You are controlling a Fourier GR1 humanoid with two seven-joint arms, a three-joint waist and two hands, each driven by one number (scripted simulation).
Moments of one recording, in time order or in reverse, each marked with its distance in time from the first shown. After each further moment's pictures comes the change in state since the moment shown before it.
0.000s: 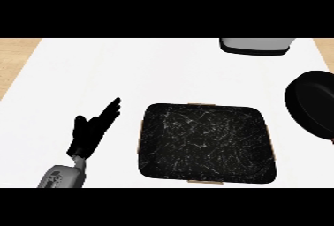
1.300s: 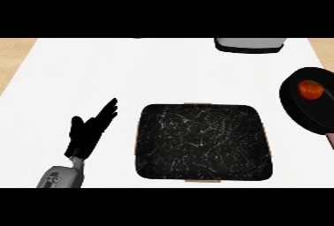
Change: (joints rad) left arm 0.008 -0.006 0.029 0.020 -0.003 0.000 -0.022; right arm -0.246 0.182 -0.399 0.383 -0.390 0.431 0.198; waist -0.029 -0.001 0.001
